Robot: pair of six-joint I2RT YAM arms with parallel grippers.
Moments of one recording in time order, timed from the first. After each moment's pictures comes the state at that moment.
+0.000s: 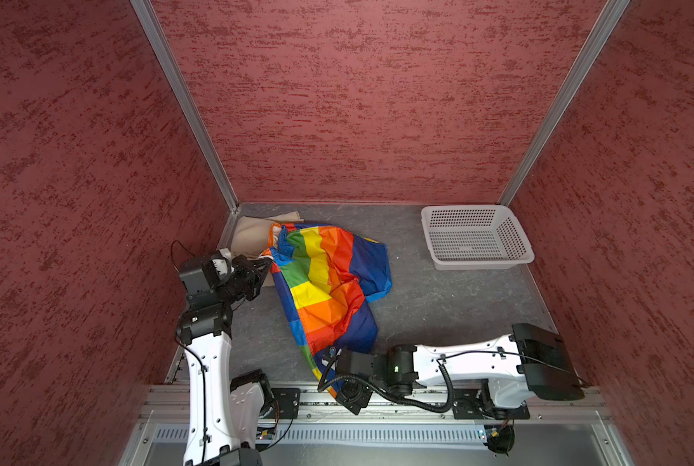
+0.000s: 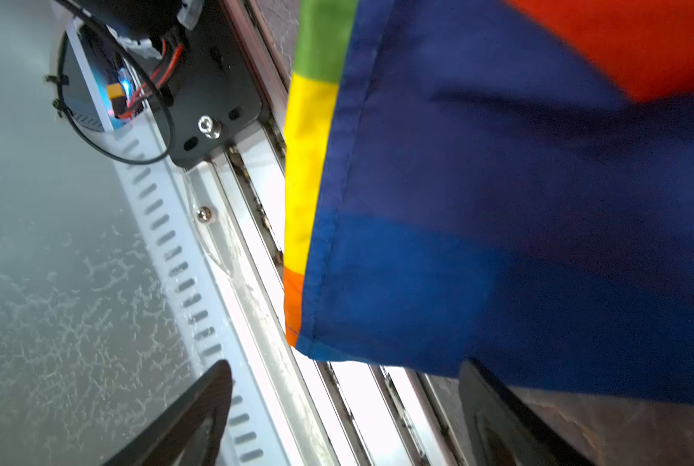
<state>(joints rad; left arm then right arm) 0.36 0.80 0.83 -0.53 0.76 -1.10 1.48 1.62 1.02 -0.44 -0.01 0.44</state>
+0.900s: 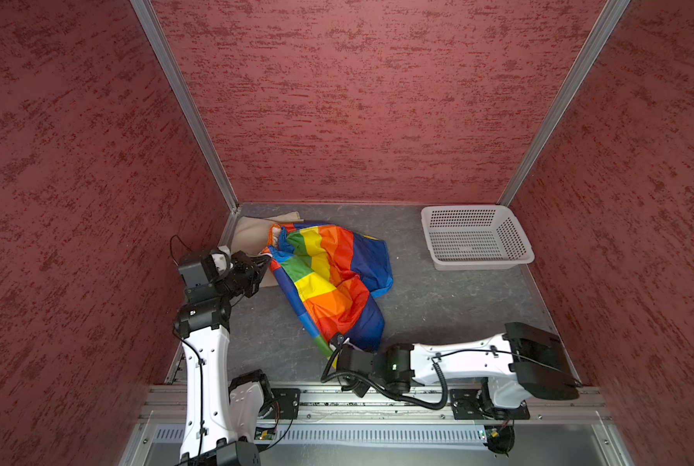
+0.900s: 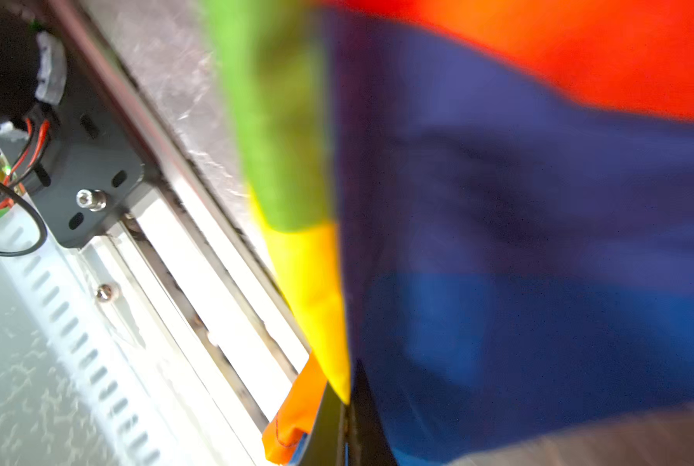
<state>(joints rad) 0.35 0.85 0.88 -0.56 0.74 -1.10 1.42 1.55 0.96 -0.46 0.18 0.60</state>
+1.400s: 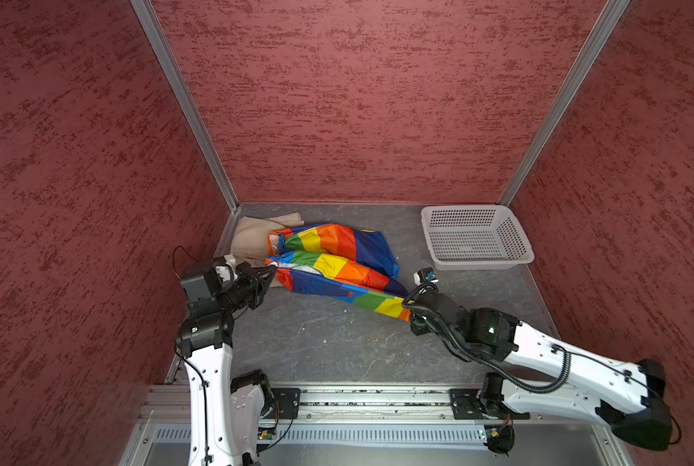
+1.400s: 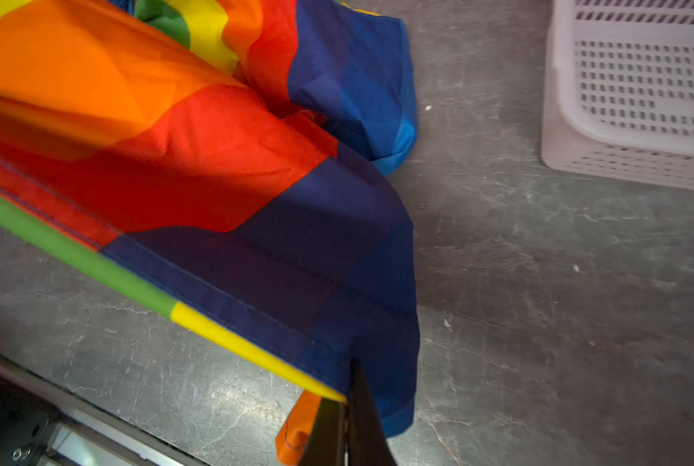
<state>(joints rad) 0.34 0.73 0.83 -0.65 0.79 -1.09 1.05 0.99 0.93 -0.81 0.46 0.71</state>
